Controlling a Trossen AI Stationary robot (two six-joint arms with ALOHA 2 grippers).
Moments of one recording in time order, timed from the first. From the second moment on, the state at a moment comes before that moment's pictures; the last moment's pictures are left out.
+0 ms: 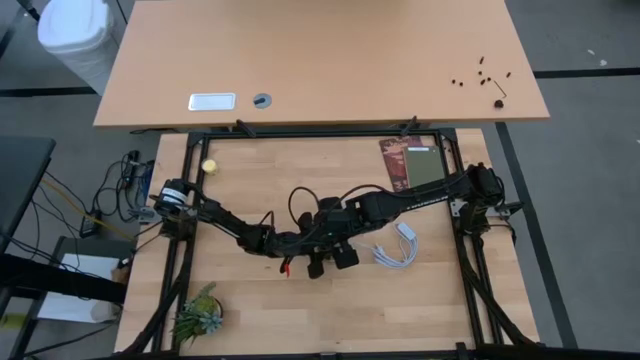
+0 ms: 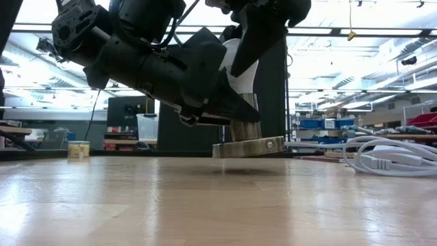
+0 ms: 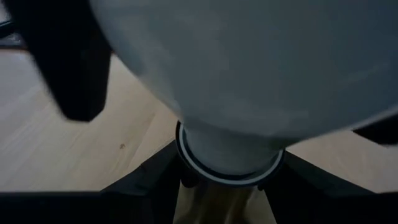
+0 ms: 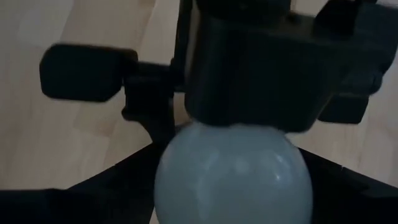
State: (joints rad) left arm -0.24 1.92 0.81 0.75 -0.42 -0.22; right arm 0.17 1.88 1.59 -0.79 0.06 -0.13
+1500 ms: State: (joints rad) left arm -0.25 1.92 0.81 0.74 -0.42 -0.19; right arm 0.19 1.88 1.57 -0.90 0.07 -0.53
